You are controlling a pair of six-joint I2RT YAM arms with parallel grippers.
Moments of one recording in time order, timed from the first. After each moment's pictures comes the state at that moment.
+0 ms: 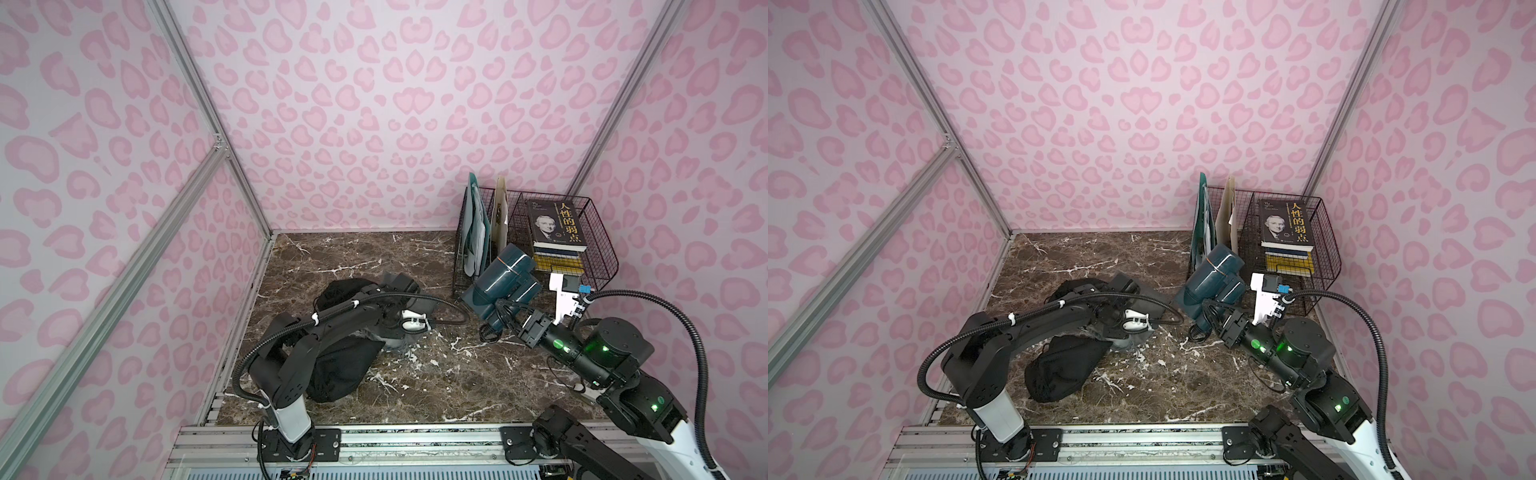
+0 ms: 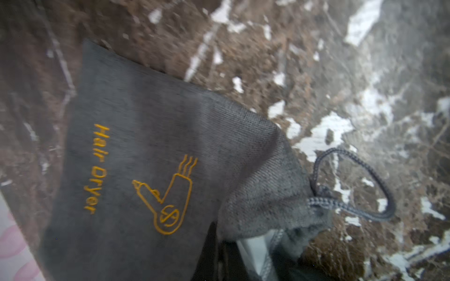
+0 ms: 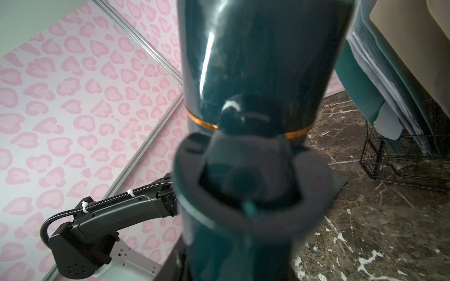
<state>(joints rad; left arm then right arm) -0.74 1.76 1.30 -0.74 -0.03 0.96 0.60 0.52 0.92 -0.49 -0.12 0.80</state>
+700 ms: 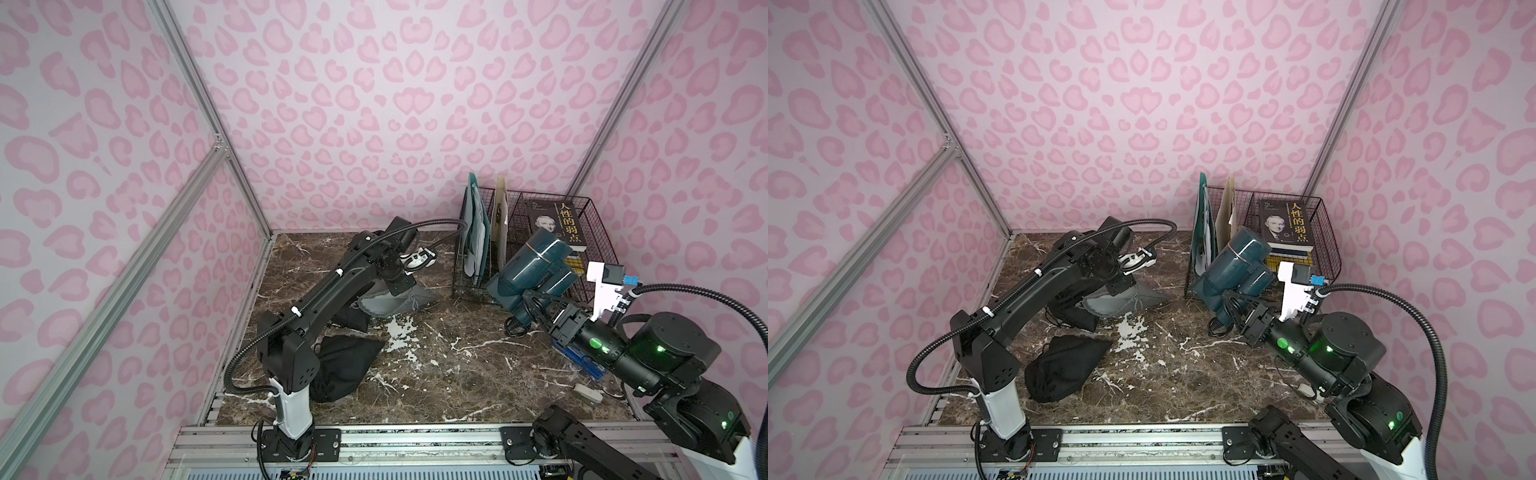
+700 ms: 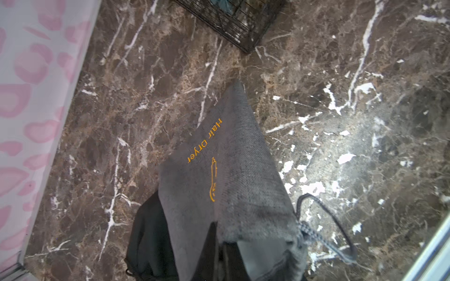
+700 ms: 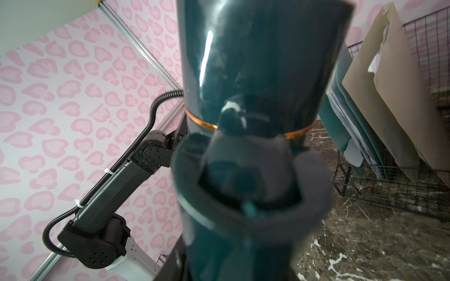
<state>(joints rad) -0.67 1.85 1.89 -1.19 0.03 0.47 0.60 0.63 1.27 -0.75 -0.06 0.68</state>
